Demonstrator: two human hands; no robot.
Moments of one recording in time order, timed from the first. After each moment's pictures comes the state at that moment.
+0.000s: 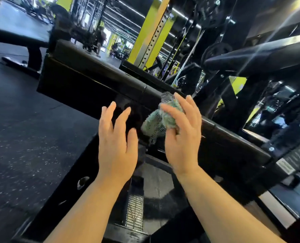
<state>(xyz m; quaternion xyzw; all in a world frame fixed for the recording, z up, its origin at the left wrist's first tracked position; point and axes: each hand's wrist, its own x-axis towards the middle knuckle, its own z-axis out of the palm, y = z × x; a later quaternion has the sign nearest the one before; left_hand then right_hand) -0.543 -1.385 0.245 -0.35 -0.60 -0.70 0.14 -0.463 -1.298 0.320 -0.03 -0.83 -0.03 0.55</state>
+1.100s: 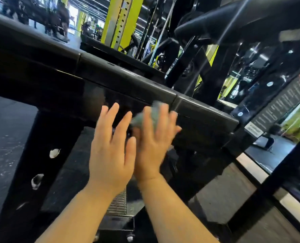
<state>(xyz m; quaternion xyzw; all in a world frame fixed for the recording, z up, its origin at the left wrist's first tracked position) -0.484 -1.339 0.227 -0.46 -0.62 -0.59 0.24 -0.438 -1.249 0.233 -0.24 -0.74 -0.16 0.61</state>
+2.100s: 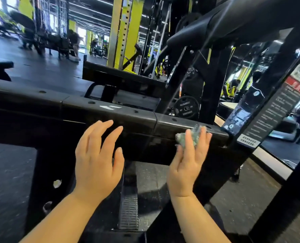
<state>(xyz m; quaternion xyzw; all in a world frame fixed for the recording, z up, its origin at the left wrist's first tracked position) -0.501 -1.335 0.276 -0.48 -0.65 -0.47 0.37 -0.363 -1.203 0.268 -0.23 -0.71 -0.04 0.67</state>
